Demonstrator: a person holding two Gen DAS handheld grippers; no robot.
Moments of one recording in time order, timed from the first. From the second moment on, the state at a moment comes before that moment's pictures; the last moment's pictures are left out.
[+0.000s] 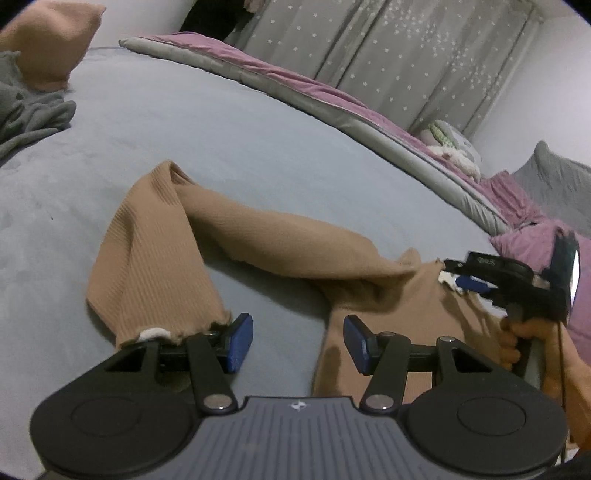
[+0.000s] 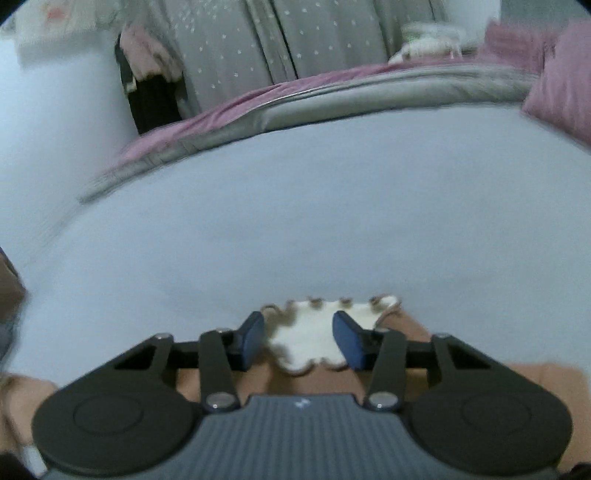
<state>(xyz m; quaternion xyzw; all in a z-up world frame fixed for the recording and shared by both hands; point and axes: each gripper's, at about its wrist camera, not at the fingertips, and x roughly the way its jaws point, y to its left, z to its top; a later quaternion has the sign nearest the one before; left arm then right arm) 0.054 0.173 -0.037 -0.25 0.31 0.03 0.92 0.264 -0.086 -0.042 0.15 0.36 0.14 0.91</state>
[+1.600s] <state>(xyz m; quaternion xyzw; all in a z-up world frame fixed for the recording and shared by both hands) 0.050 0.232 -0.033 -0.21 0.27 0.14 0.93 0.203 0.066 -0.012 0.12 0.32 0.32 0.88</state>
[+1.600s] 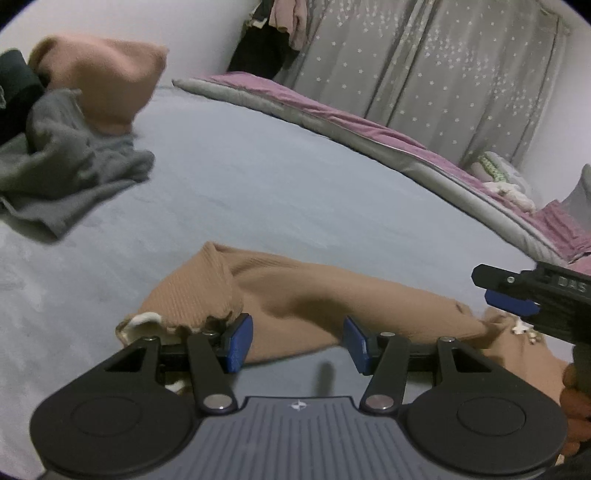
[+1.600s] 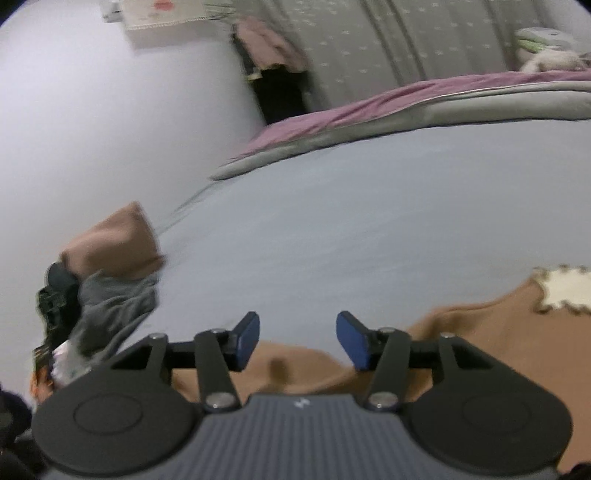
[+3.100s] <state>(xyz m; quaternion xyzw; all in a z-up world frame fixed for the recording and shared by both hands) 0.031 0.229 0.019 -0.13 0.26 0.22 0.93 0.169 0.019 -0.001 0.07 0.28 0.46 0.84</state>
